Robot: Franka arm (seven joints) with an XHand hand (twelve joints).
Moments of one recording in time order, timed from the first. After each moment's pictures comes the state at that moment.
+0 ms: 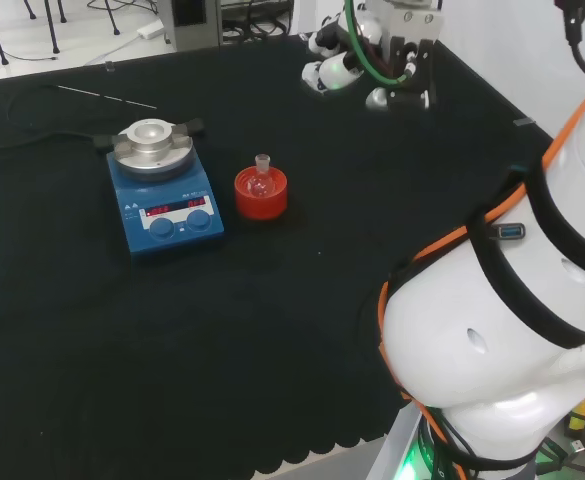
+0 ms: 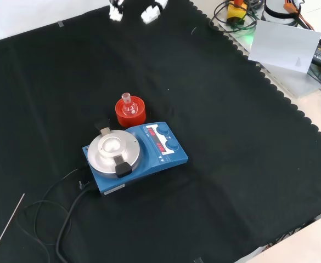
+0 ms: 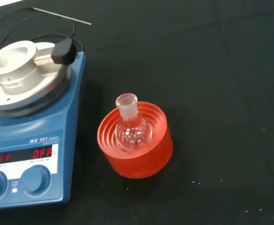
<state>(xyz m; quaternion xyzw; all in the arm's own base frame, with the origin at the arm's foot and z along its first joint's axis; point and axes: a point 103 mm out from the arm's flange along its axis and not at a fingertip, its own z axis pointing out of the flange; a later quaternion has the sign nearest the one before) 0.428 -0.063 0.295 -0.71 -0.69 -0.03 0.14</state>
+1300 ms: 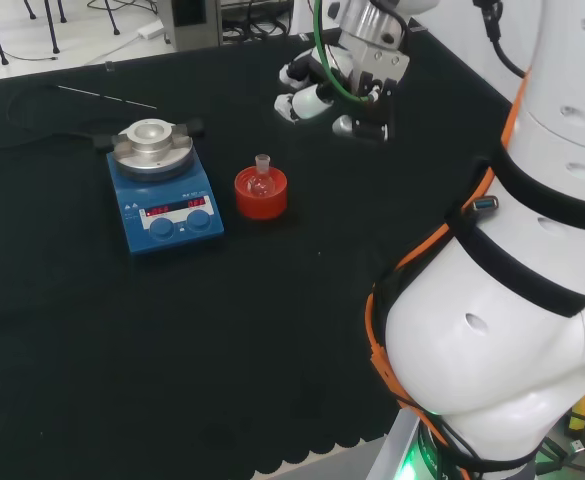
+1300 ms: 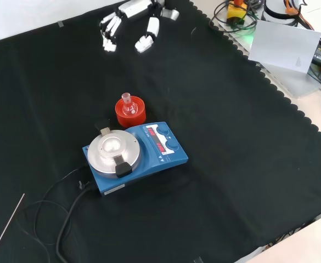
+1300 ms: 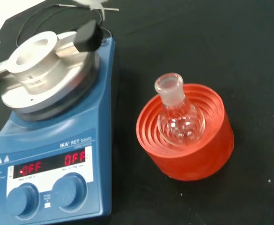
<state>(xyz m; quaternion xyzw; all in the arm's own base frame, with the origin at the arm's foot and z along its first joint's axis) 0.473 -0.038 0.229 -0.69 -0.69 -0.09 0.21</state>
